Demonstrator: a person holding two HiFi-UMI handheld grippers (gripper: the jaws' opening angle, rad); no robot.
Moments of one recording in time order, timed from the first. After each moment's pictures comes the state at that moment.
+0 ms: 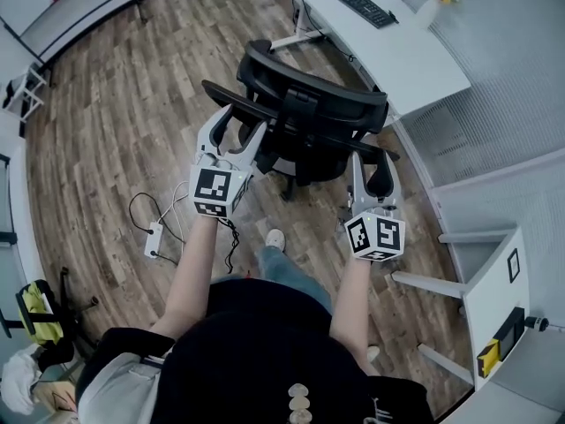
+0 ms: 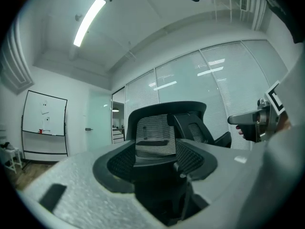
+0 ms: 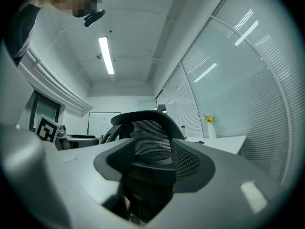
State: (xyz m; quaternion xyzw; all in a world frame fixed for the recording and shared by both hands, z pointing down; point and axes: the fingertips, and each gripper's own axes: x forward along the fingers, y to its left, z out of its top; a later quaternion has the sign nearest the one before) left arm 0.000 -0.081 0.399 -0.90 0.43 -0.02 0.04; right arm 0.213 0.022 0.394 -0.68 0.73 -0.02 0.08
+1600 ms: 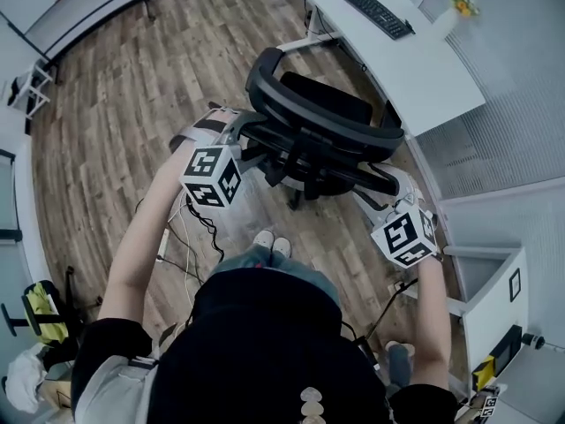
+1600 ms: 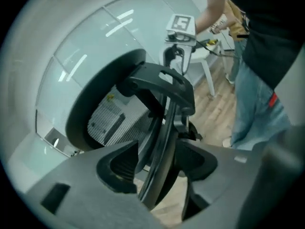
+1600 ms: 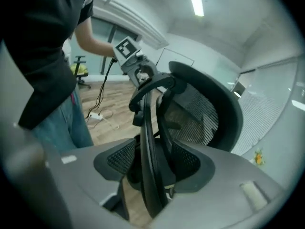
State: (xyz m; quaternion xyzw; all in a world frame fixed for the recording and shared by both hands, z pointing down) left arm 0.028 -0.118 0.453 -0.85 0.08 -0.41 0.31; right arm 0.182 -0.022 0.442 -0.35 0.83 0.08 -0.43
